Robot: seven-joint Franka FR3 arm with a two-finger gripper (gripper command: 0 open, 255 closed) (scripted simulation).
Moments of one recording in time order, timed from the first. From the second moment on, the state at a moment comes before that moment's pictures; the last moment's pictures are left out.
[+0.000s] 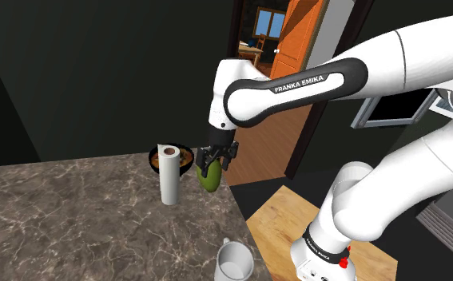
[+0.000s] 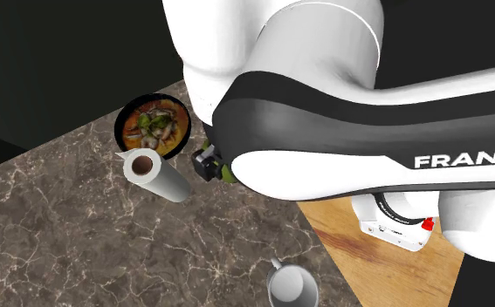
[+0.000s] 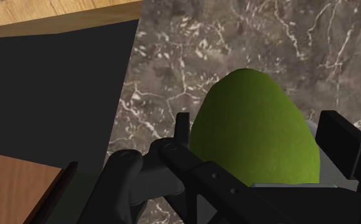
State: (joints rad) arm 0.20 -0.44 0.16 -2.55 0.25 2.08 0.36
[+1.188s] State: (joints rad) arm 0.20 -0.50 0.14 -2.36 0.22 1.83 0.39
